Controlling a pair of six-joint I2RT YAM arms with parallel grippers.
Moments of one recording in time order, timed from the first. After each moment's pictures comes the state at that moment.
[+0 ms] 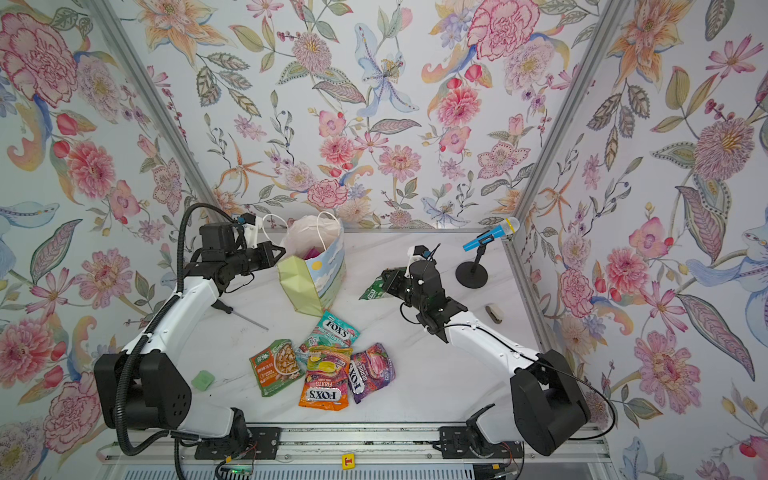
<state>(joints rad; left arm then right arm) -0.01 1.48 1.25 -0.37 0.52 -0.28 0.57 1.39 0.94 0.12 -0.10 0.83</state>
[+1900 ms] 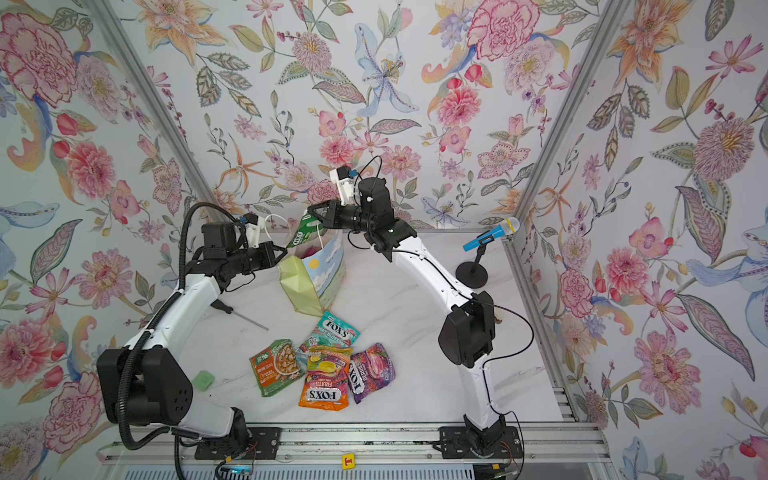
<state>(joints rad) -0.01 1.51 1.28 -0.40 0.55 -0.27 0.64 2.06 2.10 -0.13 -0.61 0.66</state>
